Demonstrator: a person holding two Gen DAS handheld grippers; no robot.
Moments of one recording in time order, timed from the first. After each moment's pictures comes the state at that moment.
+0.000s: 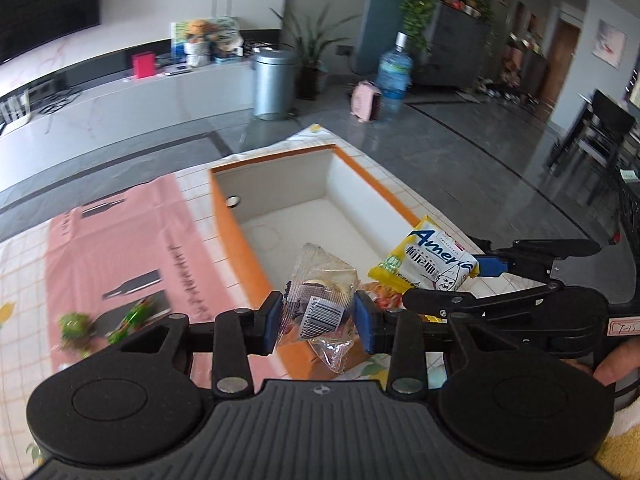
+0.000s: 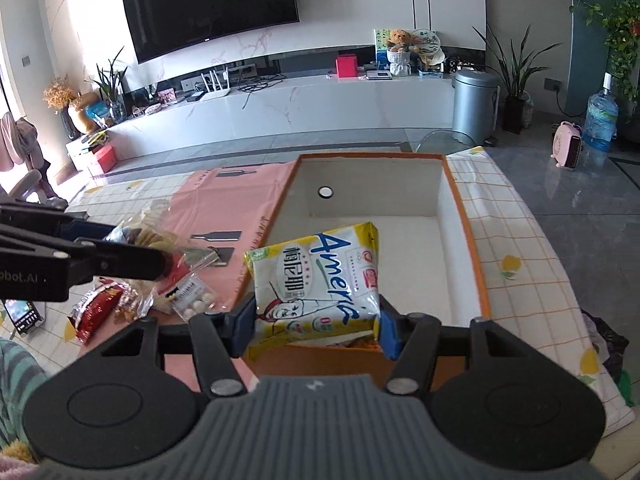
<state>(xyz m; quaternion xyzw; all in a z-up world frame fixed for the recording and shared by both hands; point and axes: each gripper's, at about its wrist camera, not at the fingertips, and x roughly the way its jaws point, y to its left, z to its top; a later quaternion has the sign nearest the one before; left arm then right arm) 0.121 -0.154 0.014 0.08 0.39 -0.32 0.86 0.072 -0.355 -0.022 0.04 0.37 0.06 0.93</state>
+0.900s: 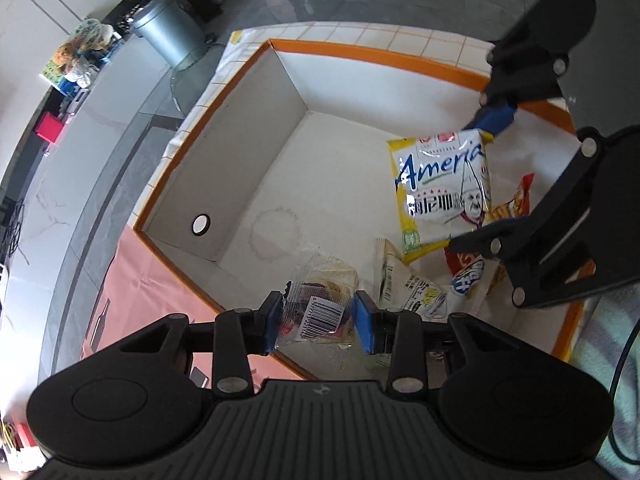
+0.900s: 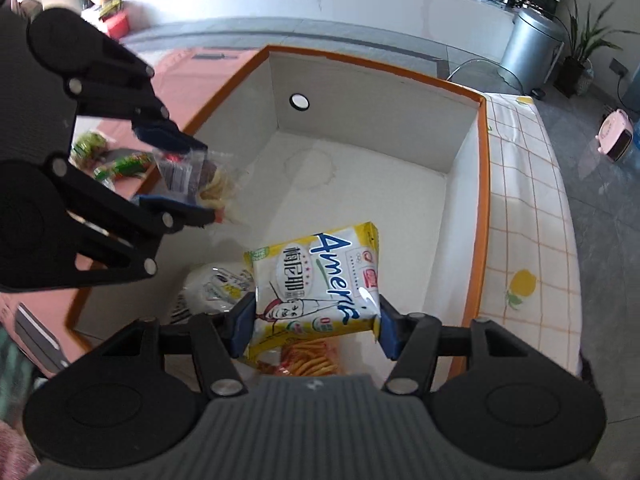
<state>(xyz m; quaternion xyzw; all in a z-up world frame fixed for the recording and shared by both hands) 0.233 -0.266 -0.089 0.42 0.43 -0.35 0.72 0.224 -0.373 -0.089 -0.10 0.53 0.12 0.84</state>
